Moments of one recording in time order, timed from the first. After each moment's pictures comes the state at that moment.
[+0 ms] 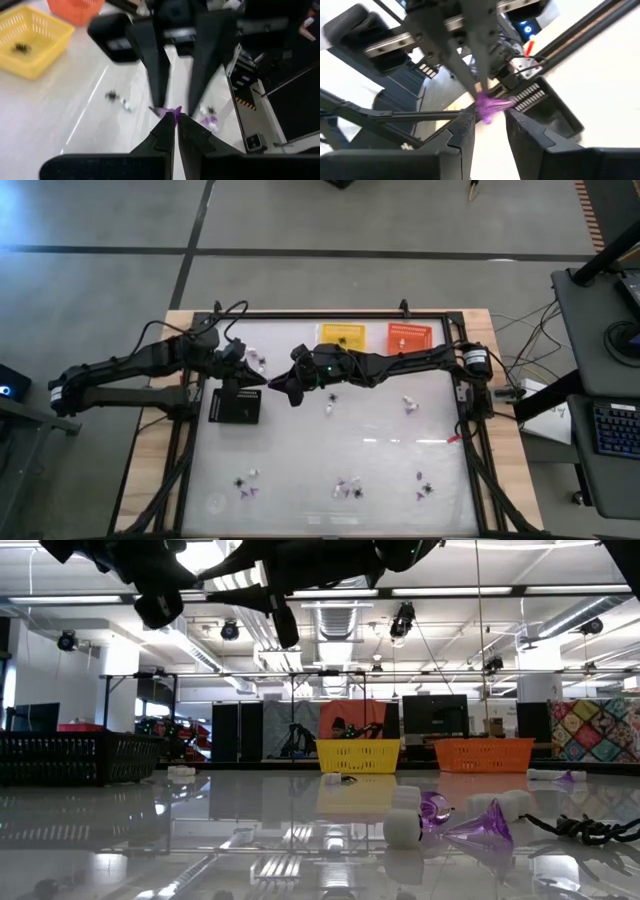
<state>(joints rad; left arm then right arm) 0.28 0.77 0.76 -0.48 0.39 -0.30 -0.06 1.97 1.52 0.24 -0.14 0.70</state>
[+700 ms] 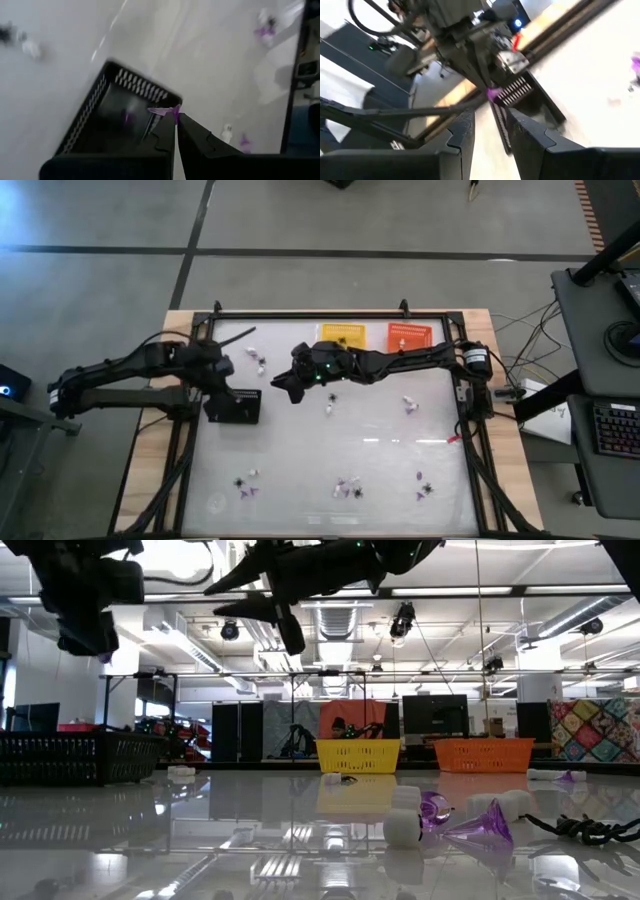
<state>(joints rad) 0.28 0.73 0.76 -1.06 0.30 -0.29 -0.08 1.97 1.52 0.16 -0.15 0.70</state>
